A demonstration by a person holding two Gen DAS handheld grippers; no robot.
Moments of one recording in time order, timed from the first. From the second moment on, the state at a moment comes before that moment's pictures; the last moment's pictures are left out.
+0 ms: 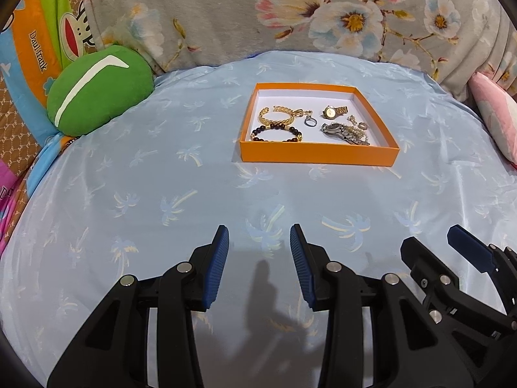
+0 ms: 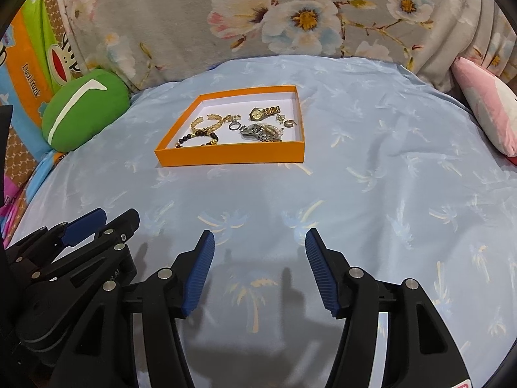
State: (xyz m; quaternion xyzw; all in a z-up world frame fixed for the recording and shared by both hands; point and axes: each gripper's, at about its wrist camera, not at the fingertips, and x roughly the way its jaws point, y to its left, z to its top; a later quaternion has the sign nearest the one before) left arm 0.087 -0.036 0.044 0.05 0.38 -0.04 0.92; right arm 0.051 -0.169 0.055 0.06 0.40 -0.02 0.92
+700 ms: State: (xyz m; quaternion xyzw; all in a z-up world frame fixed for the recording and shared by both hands) left arm 0.093 -0.035 0.041 0.05 0.38 -0.02 0.92; right arm 0.057 -0.167 0.052 0.06 0.40 -0.03 0.91
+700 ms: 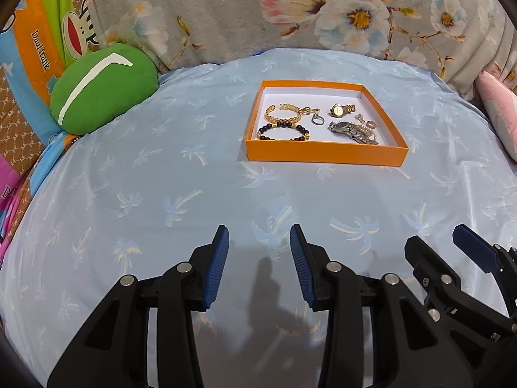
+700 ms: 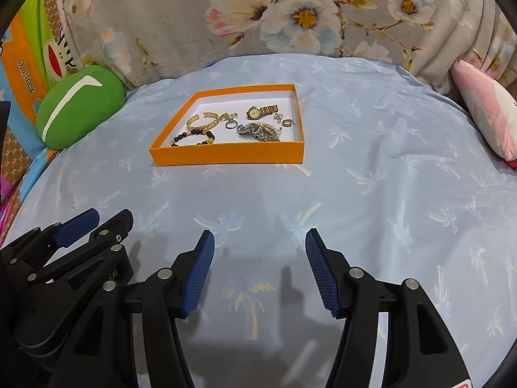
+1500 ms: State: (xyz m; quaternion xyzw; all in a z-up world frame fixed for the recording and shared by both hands) left arm 0.100 -0.034 0.041 0.06 0.39 0.00 0.92; right arm 0.062 -0.171 0.050 0.06 0.40 -0.04 0.91
